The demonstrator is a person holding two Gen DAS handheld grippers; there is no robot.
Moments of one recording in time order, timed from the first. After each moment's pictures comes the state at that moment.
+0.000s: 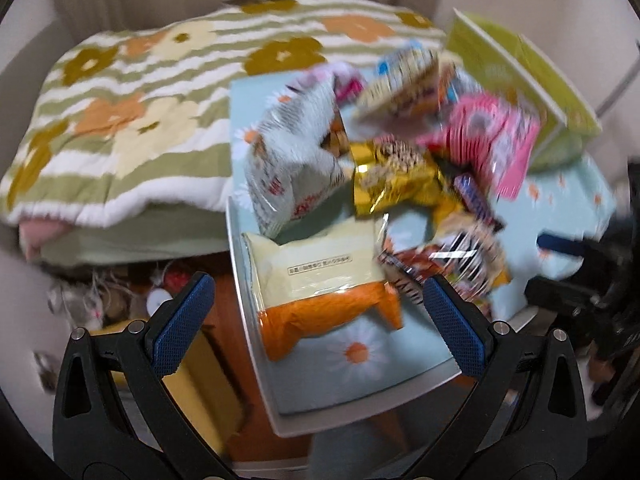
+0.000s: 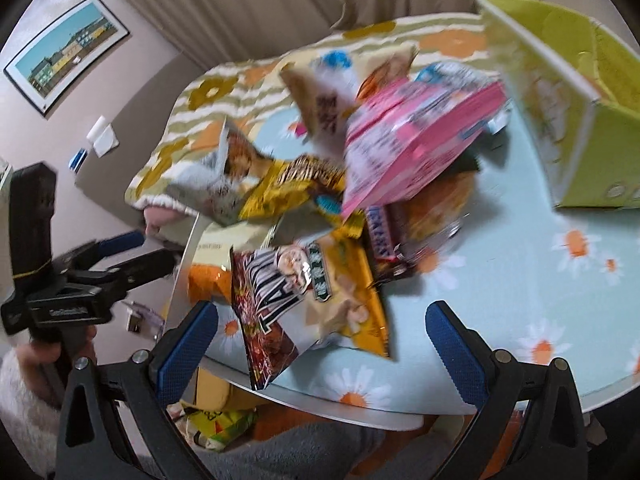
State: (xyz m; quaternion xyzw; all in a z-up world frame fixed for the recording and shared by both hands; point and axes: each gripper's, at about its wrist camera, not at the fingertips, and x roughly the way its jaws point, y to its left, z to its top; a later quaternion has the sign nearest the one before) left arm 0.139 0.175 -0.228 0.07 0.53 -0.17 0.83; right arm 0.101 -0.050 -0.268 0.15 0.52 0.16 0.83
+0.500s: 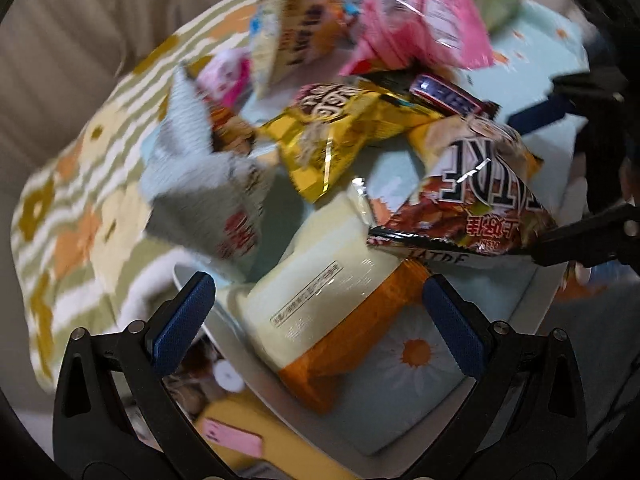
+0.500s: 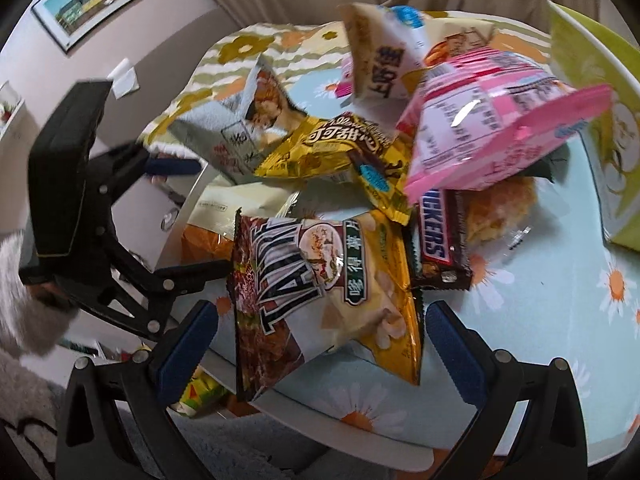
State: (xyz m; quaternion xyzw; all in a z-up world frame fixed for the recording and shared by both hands) left arm 0.146 0.129 -0.268 0.30 0.48 -0.30 0.77; right arm 0.119 -0.013 -0.295 0.07 0.53 0.22 0.81
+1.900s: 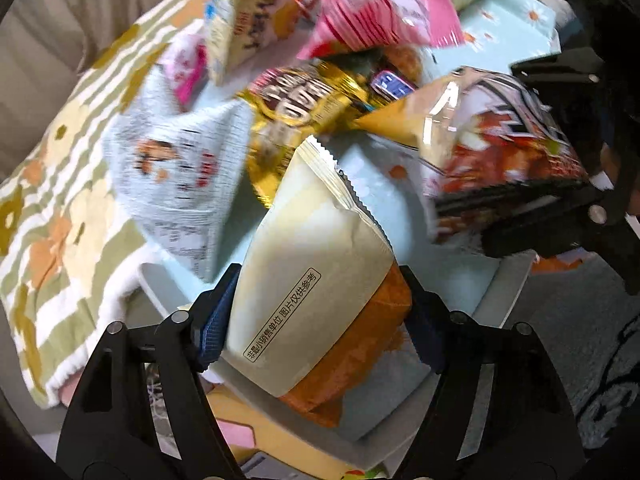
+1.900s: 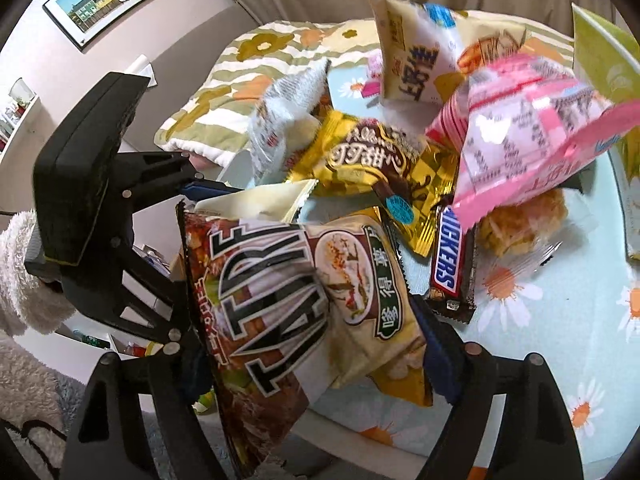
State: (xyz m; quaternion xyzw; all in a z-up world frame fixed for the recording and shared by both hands) left arm 0.140 0.125 -0.265 0.29 0.52 -0.34 0.73; right arm 0.126 -0.003 -0.287 0.08 0.52 0.25 0.81
